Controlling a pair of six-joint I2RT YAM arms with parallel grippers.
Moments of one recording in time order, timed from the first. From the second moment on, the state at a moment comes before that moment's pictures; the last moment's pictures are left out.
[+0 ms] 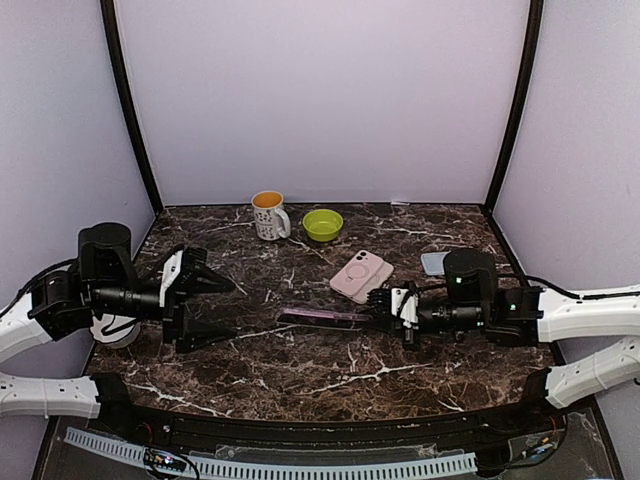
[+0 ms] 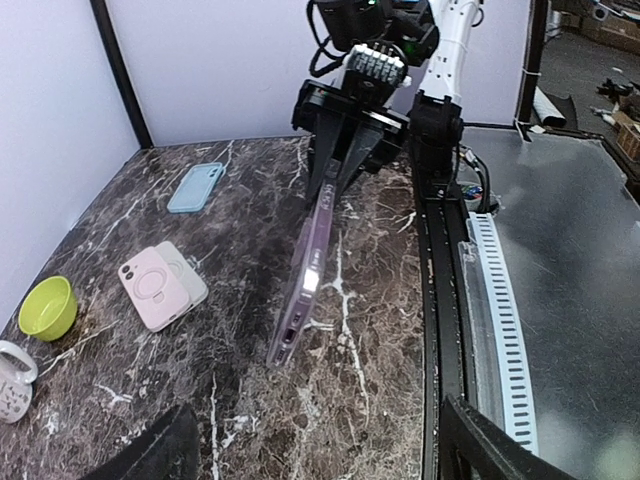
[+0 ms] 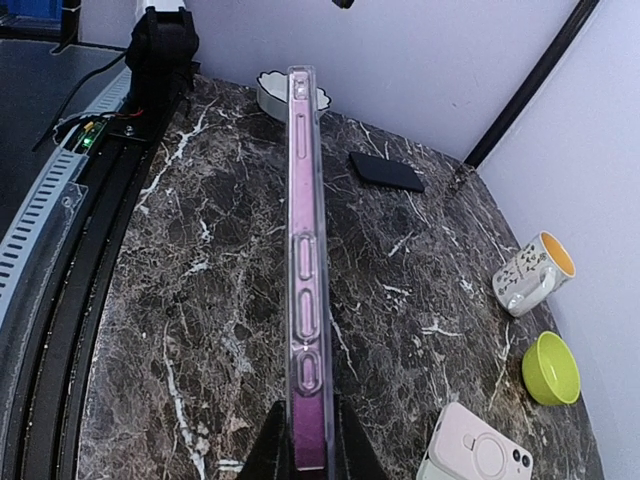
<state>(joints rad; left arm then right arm) -0.87 0.73 0.76 -0.42 0.45 0.27 1.03 1.11 0.61 0.13 -0.30 -0.55</state>
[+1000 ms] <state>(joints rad) -0.87 0.86 0.66 -0.15 0.76 0.30 1.12 1.19 0.75 0.03 -0.33 -0.76</state>
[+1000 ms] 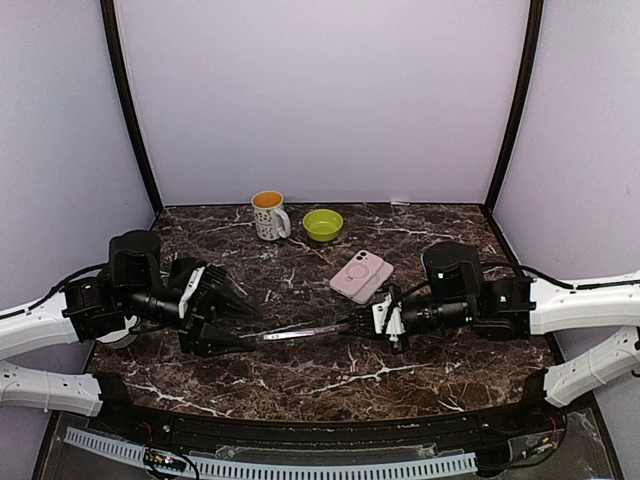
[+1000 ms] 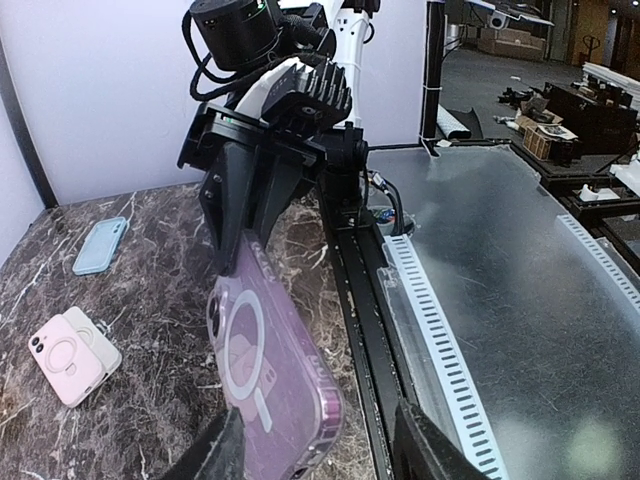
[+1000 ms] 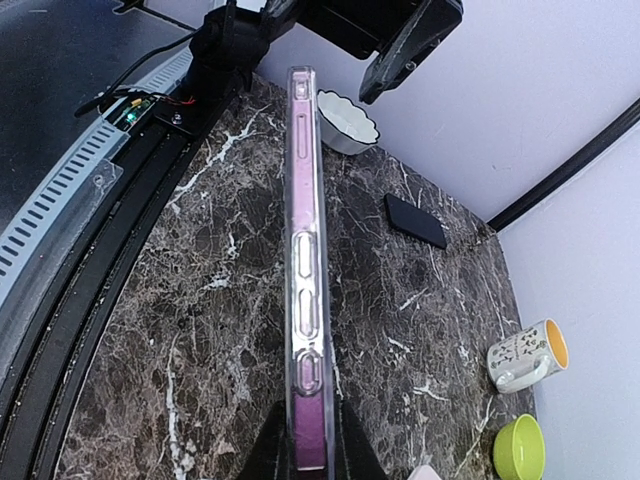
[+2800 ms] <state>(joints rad) -0.90 0.92 0.59 -0.02 0.82 0.25 1.20 1.19 0.80 -0.07 -0.23 -0.84</state>
